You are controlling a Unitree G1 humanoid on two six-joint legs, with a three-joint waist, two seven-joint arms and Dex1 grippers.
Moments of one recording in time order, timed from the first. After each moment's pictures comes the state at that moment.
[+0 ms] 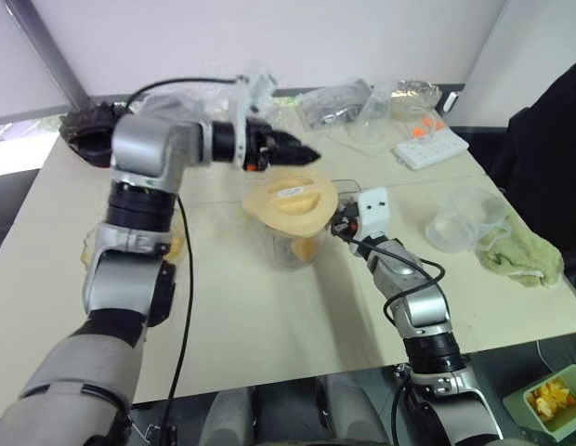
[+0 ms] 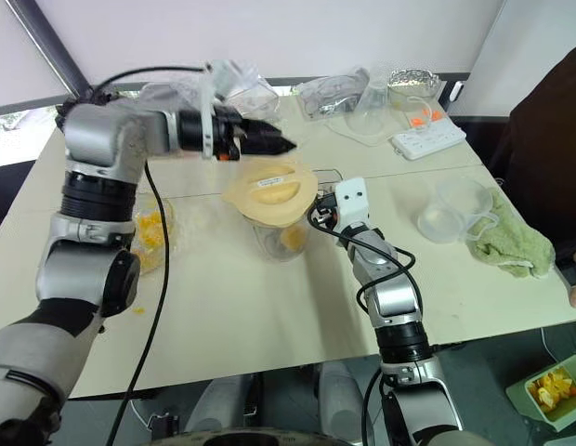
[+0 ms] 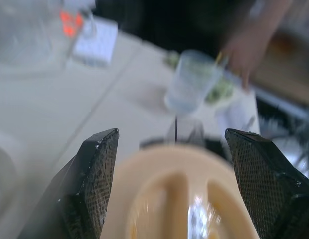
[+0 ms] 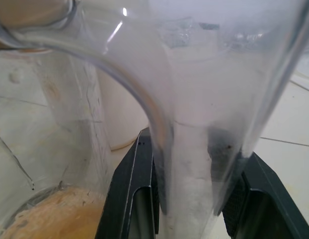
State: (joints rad) left arm -1.21 0.37 0.07 0.34 -0.37 1.07 -1.00; right arm -0.39 -0.15 0.05 0.00 0.10 0.38 0.21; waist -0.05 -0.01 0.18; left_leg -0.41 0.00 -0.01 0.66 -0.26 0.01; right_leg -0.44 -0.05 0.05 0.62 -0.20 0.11
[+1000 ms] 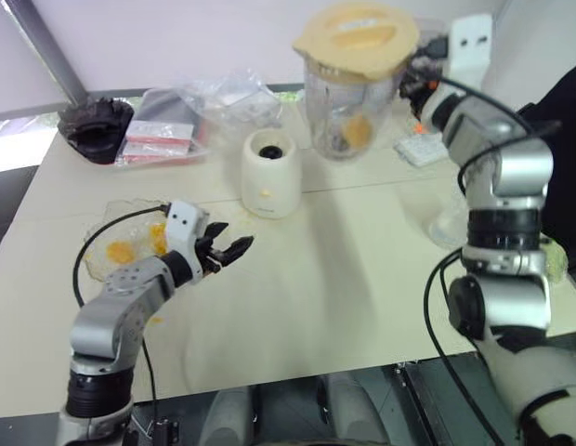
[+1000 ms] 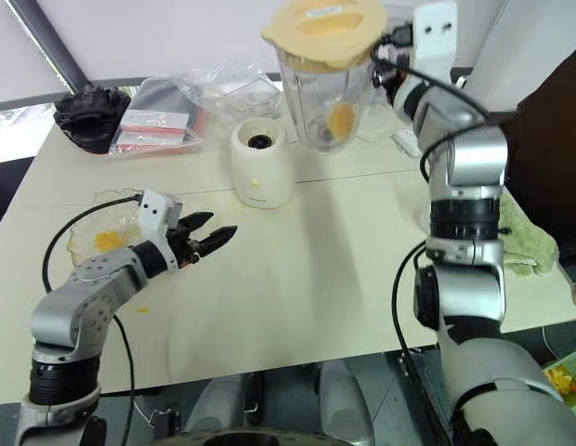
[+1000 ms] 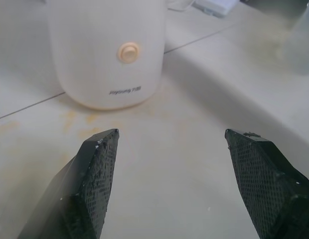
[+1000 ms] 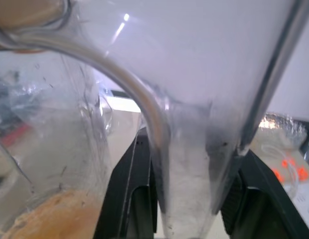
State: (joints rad) left arm -0.20 0.37 0.13 -0.44 -0.41 0.85 -0.51; right arm -1.13 -0.43 -0.14 0.33 0.16 0.68 0.24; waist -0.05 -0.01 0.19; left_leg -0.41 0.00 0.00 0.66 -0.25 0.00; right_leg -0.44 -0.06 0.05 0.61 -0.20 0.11
